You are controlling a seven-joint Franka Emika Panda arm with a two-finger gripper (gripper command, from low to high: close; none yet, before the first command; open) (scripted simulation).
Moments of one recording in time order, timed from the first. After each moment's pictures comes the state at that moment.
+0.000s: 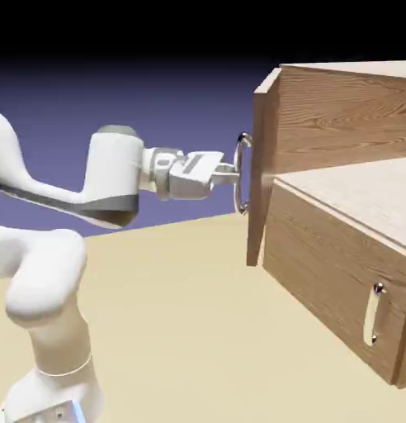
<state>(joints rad) -0.42 -1.25 0.25 -2.93 -1.78 2.87 2.82</state>
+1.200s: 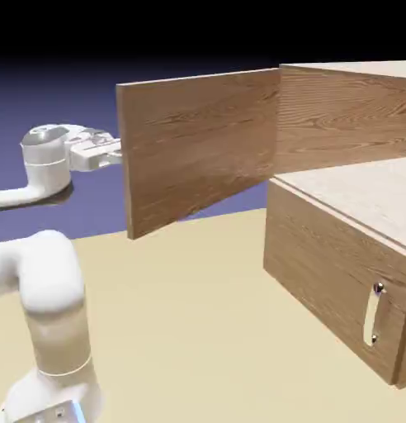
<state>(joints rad) -0.09 -1.35 1.11 -2.57 -0.50 1.59 2.30</state>
